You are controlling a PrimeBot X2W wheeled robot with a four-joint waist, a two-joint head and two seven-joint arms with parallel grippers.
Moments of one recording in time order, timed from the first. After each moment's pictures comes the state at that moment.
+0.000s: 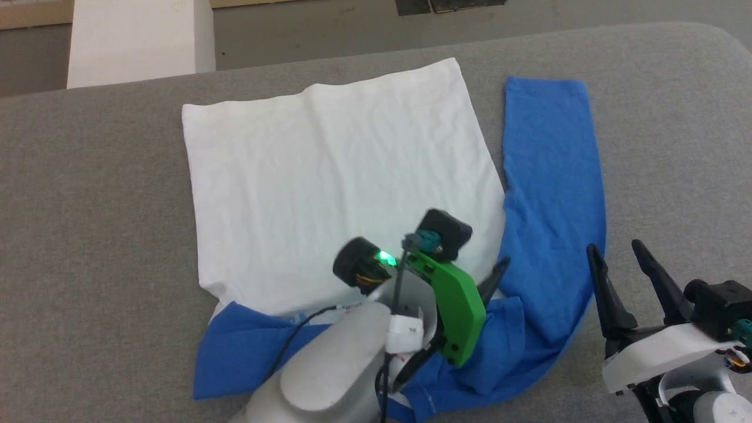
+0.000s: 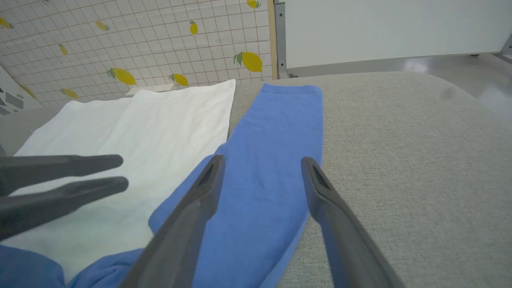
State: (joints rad) left arm -0.57 0.05 -0.88 0.30 -0.55 0.03 0.27; right arm 0.02 -0.13 -0.02 -0.08 0.24 0.13 0.02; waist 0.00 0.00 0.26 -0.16
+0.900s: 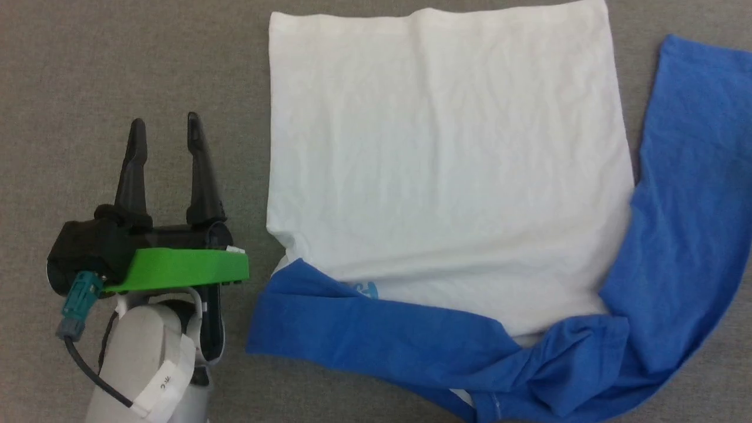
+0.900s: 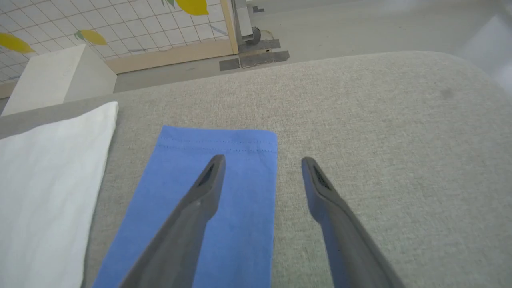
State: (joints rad) left arm -0.27 0.17 -0.12 -0.10 -0.34 0.13 -0.26; right arm -0.71 -0.36 -0.30 0.46 0.29 0.13 0.43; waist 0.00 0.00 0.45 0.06
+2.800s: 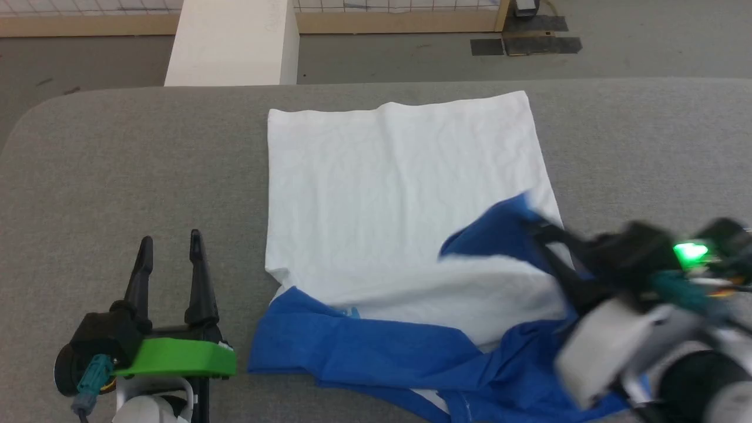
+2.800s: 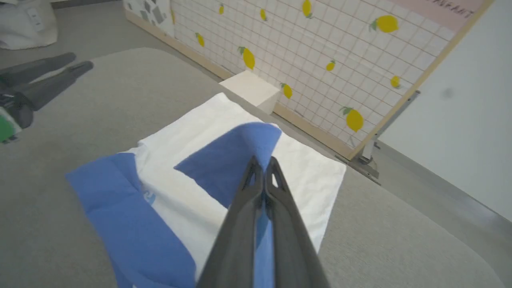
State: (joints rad) left arm -0.03 0.05 0.08 -0.03 -0.19 -0.06 -0.26; right arm -0.16 -0.33 0.27 -0.66 0.18 0.13 0.73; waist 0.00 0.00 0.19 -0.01
